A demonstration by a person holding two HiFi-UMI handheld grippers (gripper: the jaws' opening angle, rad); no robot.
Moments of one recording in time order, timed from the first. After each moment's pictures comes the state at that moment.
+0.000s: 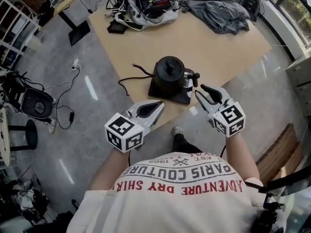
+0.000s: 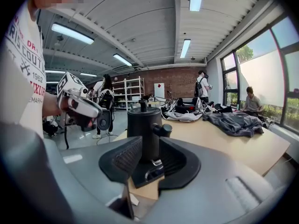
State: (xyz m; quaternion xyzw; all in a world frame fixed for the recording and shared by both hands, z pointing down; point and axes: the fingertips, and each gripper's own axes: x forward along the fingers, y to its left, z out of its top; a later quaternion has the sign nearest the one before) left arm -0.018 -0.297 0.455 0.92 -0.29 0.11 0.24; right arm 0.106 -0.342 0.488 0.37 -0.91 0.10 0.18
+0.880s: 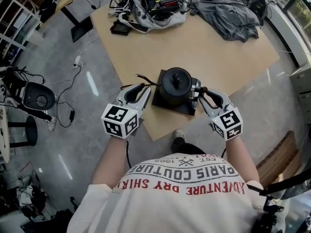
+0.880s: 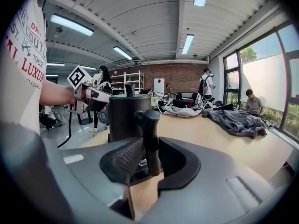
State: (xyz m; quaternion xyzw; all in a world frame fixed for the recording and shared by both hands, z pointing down) left arm -0.100 -0.405 0.490 0.87 -0.44 0.14 0.19; right arm 0.101 -0.383 0.530 0.37 -0.90 0.09 0.22
